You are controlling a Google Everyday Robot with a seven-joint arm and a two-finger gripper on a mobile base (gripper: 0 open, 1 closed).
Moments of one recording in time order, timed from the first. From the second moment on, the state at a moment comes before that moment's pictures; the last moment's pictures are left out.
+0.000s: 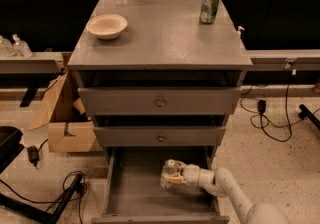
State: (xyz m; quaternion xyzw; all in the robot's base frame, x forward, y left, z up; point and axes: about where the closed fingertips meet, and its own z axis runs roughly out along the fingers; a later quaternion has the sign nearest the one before) arm 0.610 -0.055 0.257 -0.40 0.60 0.44 0.54
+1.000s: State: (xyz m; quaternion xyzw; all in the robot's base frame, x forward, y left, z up) arm 0.609 -0.047 0.257 -0.40 0.59 0.44 0.54
